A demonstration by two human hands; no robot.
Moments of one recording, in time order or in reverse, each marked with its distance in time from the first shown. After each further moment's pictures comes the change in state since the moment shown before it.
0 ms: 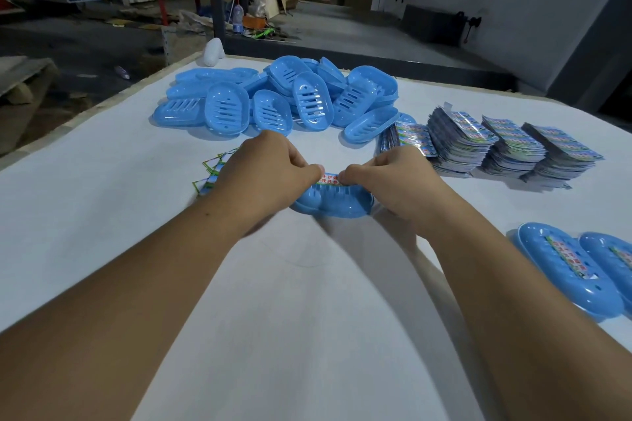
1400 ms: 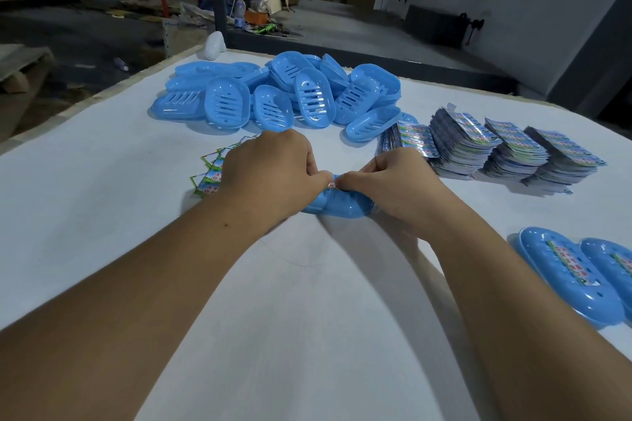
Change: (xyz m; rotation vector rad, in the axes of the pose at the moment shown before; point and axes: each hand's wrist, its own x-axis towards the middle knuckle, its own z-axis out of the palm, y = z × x) left_hand -0.007 0.013 0.000 0.341 0.059 0.151; right_hand 0.000 0.003 0.003 -0.068 0.005 -0.064
